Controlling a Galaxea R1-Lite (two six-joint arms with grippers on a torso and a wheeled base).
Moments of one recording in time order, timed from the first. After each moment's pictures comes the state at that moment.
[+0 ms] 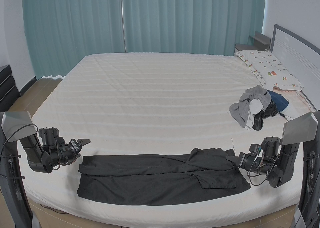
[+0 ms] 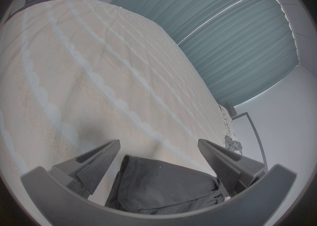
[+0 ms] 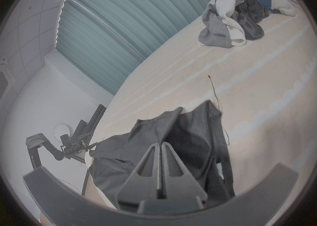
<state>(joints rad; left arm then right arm) 0.18 2.33 -0.69 -1.05 -0.43 -0.70 0.08 2.41 -0.45 -1.49 0.48 0.54</state>
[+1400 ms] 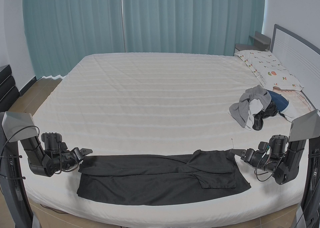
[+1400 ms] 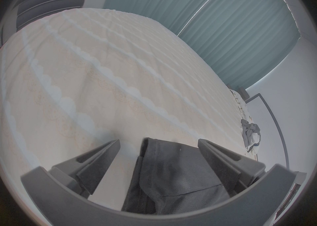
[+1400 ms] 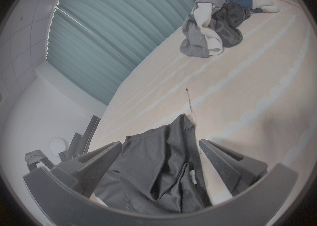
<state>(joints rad) 0.15 2.33 -0.63 -1.00 -0.34 -0.51 -0.01 2.38 -0.43 -1.46 0.47 0.58</state>
